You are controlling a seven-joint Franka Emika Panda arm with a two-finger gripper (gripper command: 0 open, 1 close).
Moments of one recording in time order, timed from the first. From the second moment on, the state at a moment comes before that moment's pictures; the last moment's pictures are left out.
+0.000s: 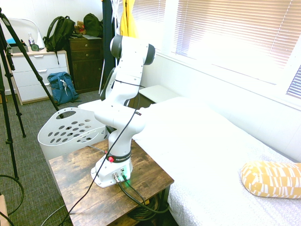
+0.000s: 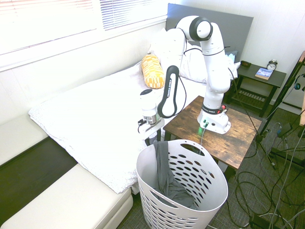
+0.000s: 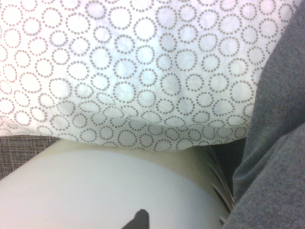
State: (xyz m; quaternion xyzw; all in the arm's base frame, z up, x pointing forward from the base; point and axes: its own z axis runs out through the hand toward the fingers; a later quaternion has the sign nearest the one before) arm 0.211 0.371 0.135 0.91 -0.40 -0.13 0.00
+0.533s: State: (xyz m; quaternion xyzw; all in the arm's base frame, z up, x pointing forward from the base) arm 0.211 0.371 0.138 0.91 -0.40 -0.13 0.00
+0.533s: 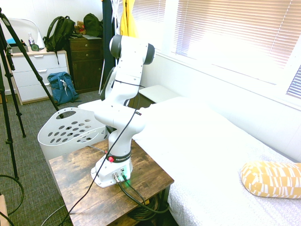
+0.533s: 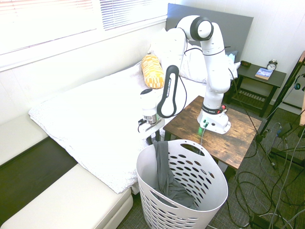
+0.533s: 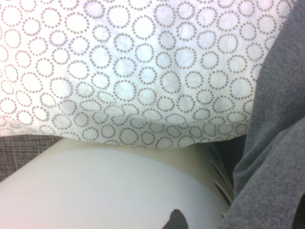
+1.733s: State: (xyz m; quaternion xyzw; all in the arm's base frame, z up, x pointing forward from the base) arm 0.174 0.391 0.325 0.93 -0.36 -0.06 -0.04
